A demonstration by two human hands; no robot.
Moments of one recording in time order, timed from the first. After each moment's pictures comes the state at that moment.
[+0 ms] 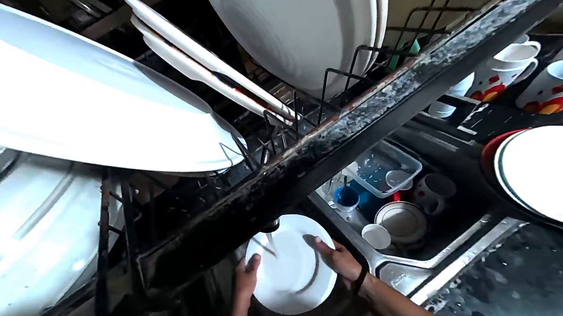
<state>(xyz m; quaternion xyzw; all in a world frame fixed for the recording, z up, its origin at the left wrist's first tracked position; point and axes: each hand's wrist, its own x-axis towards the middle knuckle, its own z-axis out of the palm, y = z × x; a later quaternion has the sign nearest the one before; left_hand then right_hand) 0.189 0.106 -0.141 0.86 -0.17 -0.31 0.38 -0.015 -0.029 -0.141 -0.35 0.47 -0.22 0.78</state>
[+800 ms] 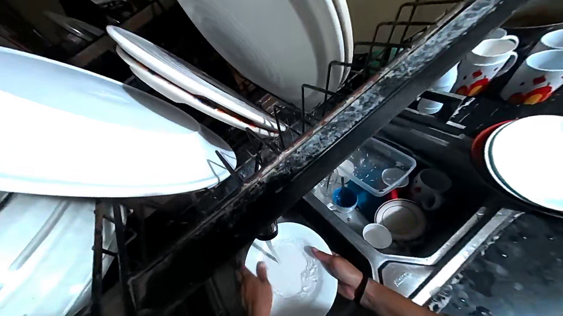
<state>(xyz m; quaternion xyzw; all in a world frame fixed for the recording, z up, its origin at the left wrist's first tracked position) 0.153 0.094 -0.114 0.94 -0.22 -0.18 0.20 -0.010 -0.019 -0.135 -0.22 0.41 -0.18 0.87</state>
